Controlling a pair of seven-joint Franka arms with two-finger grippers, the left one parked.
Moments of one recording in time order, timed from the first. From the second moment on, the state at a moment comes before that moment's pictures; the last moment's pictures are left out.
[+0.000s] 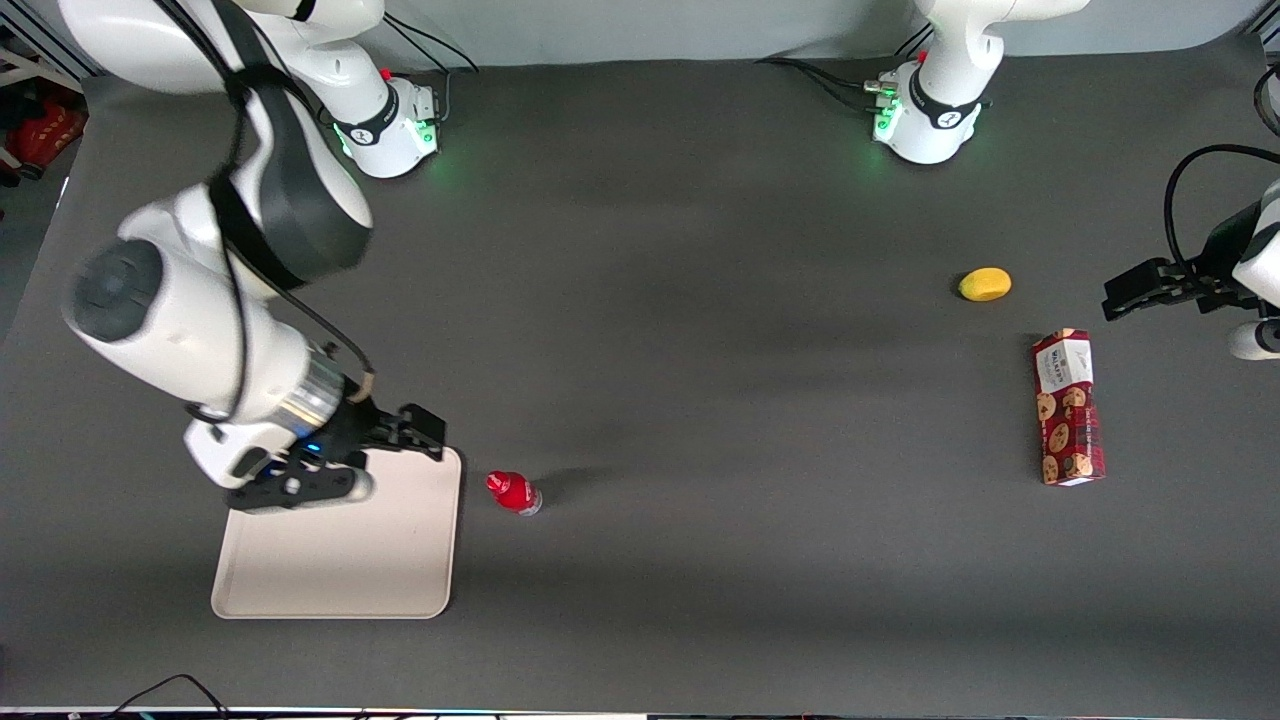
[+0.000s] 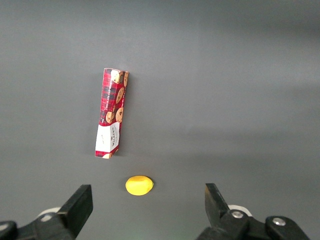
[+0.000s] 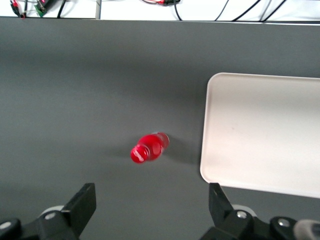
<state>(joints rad) 0.22 0.54 0.16 -1.23 -0.01 1.93 0.28</state>
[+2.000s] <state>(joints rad) 0.30 0.84 0.16 -1.14 -0.11 1.98 0.35</state>
